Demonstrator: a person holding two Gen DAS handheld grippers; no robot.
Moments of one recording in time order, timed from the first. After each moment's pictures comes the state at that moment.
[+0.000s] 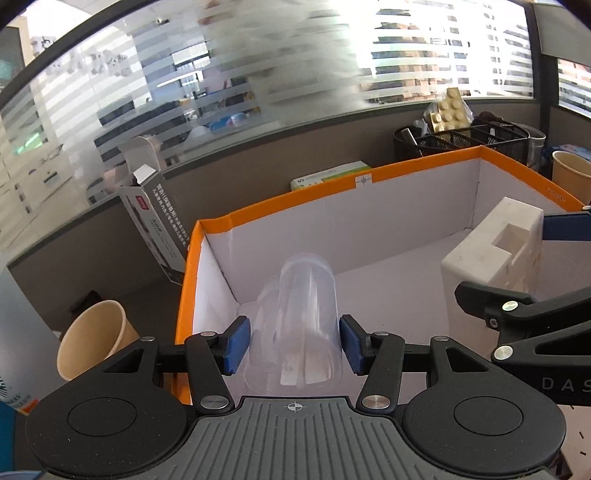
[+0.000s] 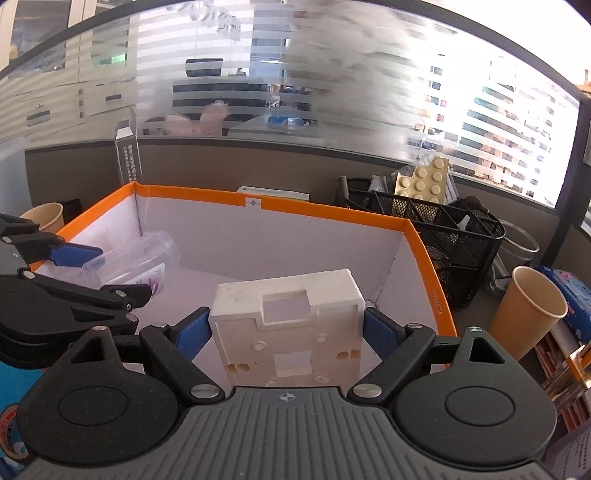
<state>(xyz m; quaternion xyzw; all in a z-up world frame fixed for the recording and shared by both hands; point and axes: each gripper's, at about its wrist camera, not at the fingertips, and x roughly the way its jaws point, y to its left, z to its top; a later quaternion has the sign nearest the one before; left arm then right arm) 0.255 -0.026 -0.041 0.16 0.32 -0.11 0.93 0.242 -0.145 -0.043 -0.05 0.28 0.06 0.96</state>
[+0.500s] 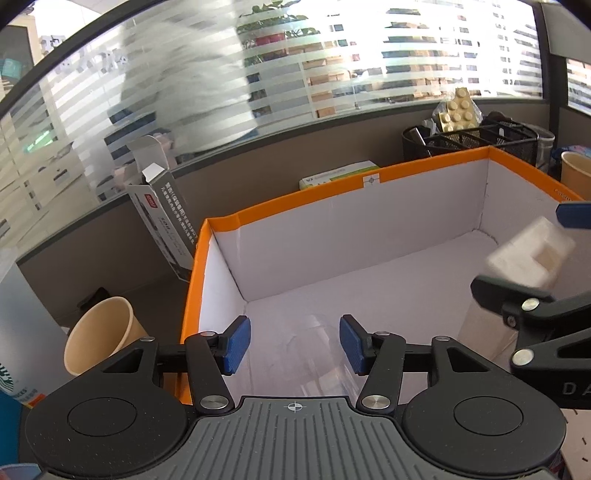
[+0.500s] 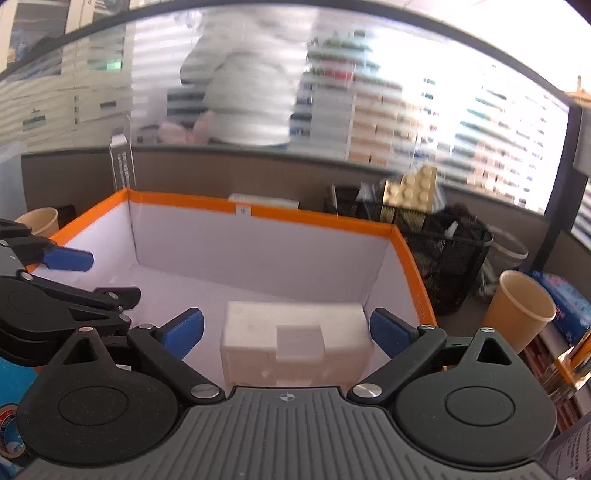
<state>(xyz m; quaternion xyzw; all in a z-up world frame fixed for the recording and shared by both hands) 0.253 -0.027 -0.039 0.16 0.32 -0.09 0.93 0.233 -0.150 -0.040 -0.05 0.25 0.05 0.97</state>
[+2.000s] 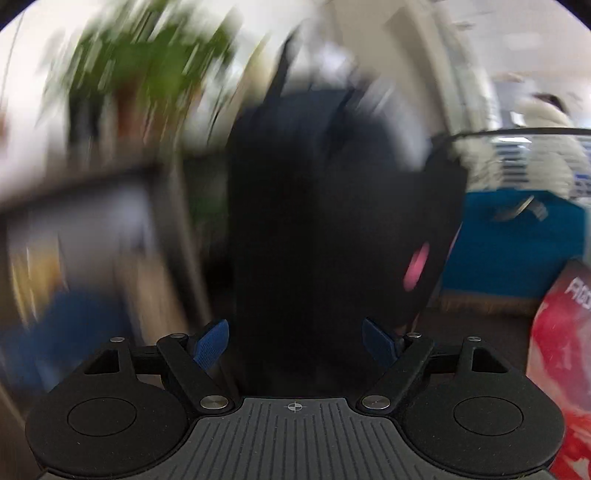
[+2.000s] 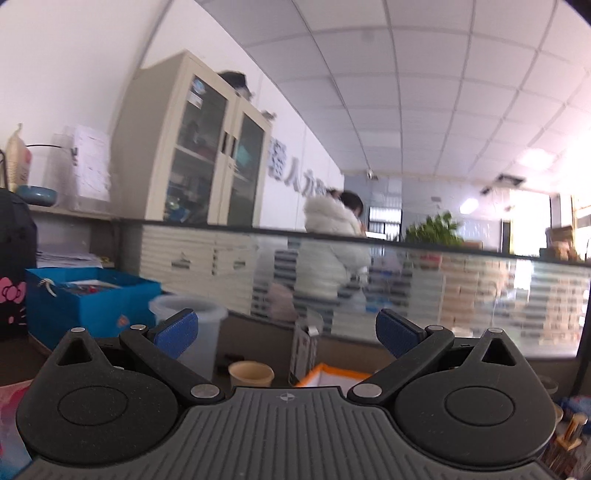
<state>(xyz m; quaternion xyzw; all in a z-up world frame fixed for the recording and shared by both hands) -0.233 0.493 -0.002 -0.02 0.17 0.41 0.90 0.003 -0.068 0.075 -0.05 -0.03 0.22 0.97</state>
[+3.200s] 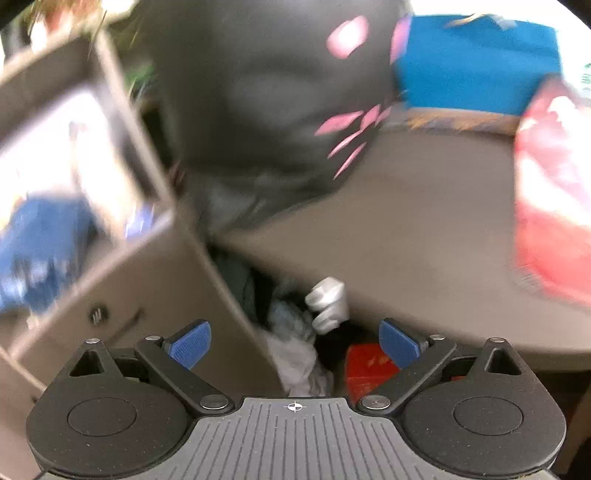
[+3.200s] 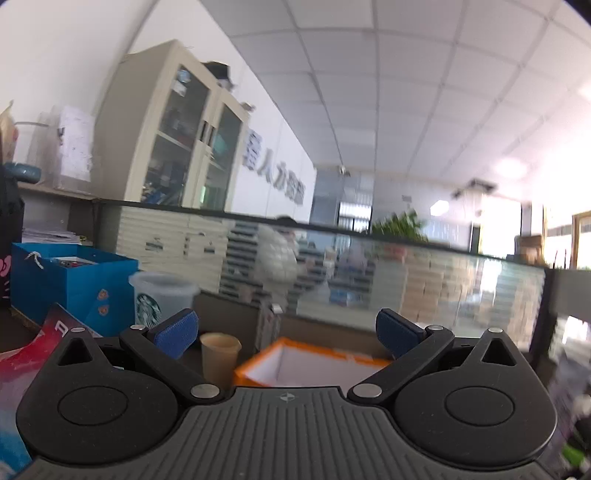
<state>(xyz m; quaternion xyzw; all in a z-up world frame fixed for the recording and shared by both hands) -0.219 0.429 -0.069 0.02 0.34 0.37 0.86 -0.044 -0.114 0.055 -0.06 0.00 0.16 0.99</state>
